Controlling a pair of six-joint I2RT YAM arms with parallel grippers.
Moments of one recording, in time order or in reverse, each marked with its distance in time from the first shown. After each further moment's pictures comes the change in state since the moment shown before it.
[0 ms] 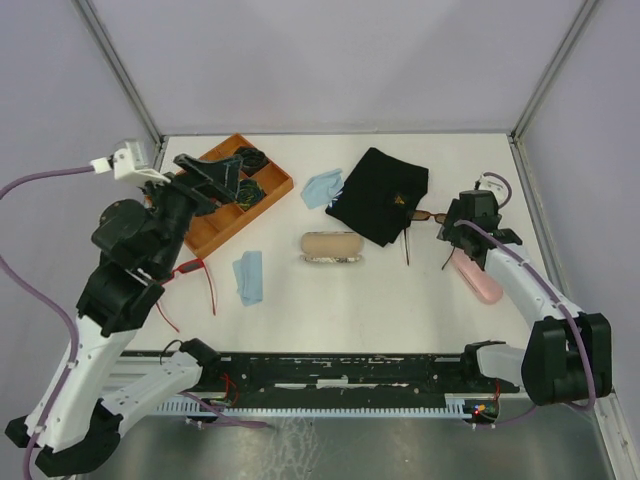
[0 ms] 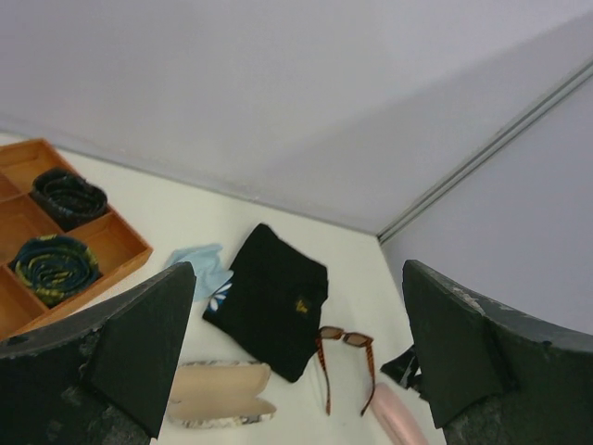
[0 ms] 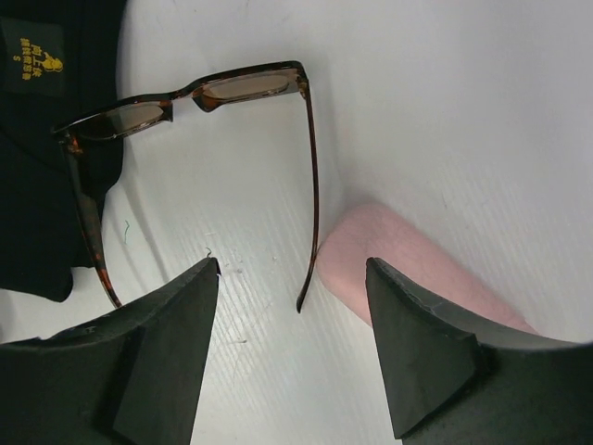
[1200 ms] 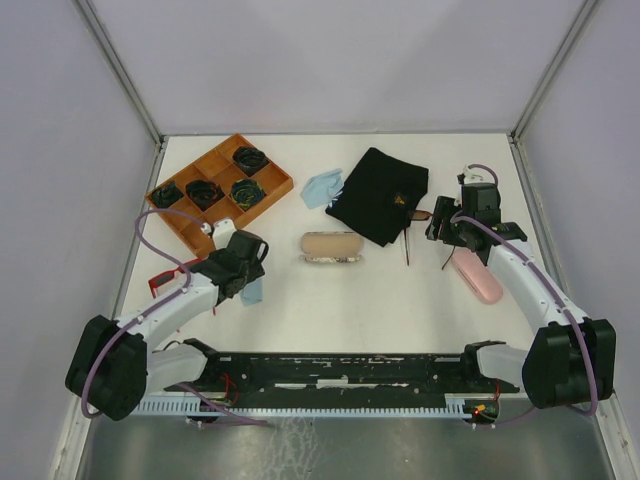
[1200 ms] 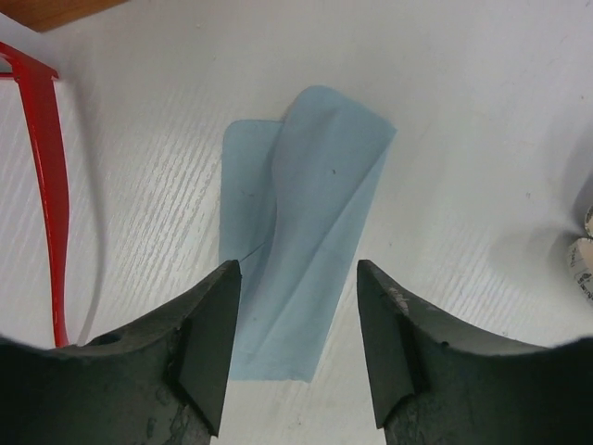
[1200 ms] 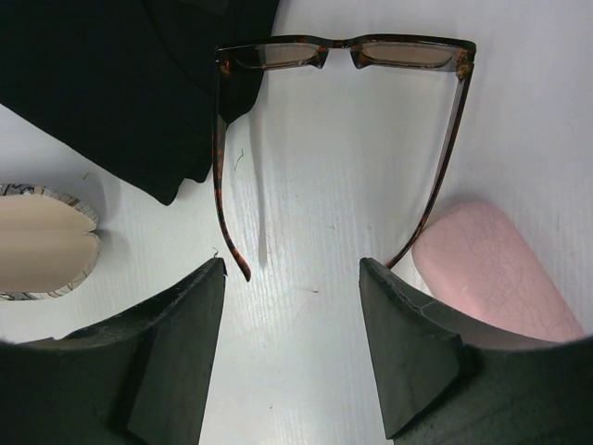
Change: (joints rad) left arm 0.073 0.348 -0.745 -0.019 -0.126 -0.222; right arm -0.012 -0.010 0.078 -0.080 -0.322 -0.109
